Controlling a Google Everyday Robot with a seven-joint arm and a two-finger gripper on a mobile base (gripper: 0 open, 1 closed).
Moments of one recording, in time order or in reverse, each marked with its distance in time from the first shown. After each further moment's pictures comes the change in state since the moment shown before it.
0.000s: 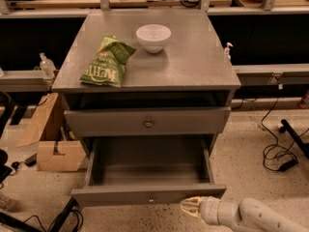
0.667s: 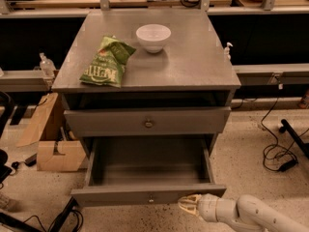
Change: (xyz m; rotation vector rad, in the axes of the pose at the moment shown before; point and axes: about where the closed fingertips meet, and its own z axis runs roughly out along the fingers) arm -0.001 -0.008 0.010 -0.011 -0.029 -0.008
